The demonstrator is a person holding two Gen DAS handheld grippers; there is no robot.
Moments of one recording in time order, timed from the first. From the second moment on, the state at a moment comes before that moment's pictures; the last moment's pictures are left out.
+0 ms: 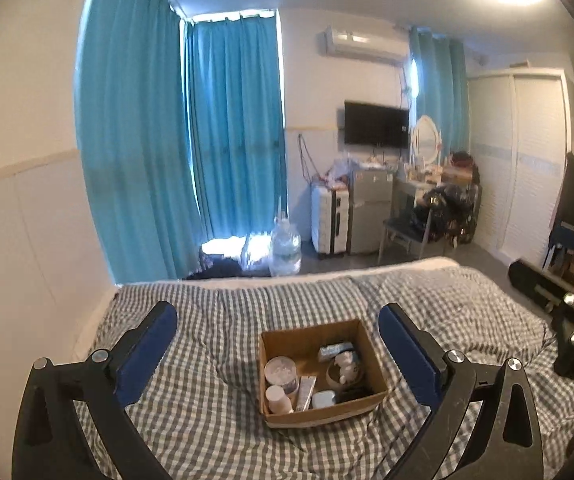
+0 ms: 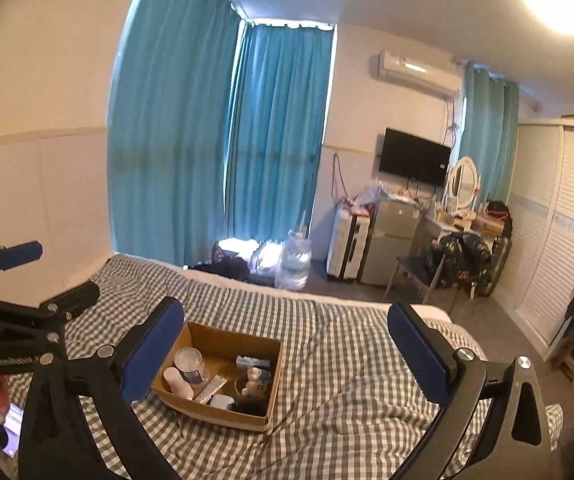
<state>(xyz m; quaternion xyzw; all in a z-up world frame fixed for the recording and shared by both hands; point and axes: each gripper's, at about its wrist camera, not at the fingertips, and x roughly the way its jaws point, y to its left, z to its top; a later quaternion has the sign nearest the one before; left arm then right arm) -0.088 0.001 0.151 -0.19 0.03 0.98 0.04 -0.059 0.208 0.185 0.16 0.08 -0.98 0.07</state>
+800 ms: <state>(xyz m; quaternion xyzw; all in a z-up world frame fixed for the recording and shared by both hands) -0.037 0.014 0.039 -0.13 0.05 0.99 -0.02 -0.032 0.217 0.058 0.14 0.05 -0.99 0.08</state>
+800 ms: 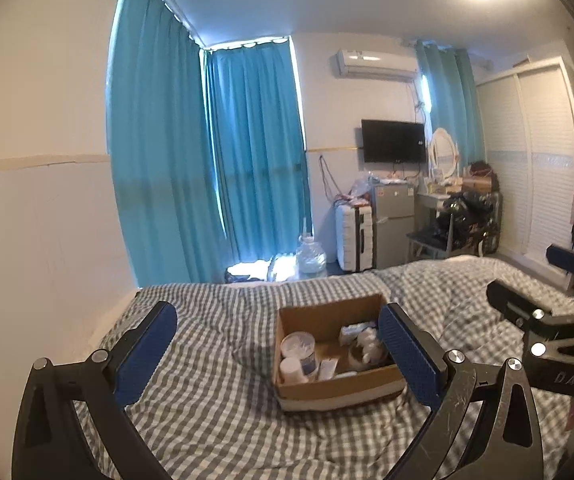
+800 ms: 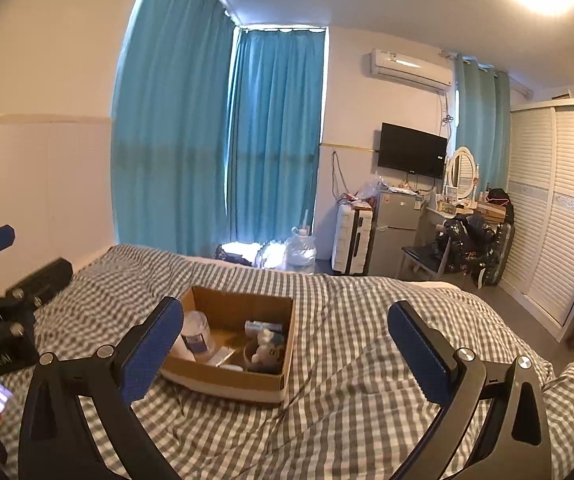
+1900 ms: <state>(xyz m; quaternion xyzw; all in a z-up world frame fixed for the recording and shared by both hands) -0.048 0.002 0.010 -0.18 0.03 0.98 -0.02 -0.043 0.223 0.025 0.19 0.05 -0.98 0.07</state>
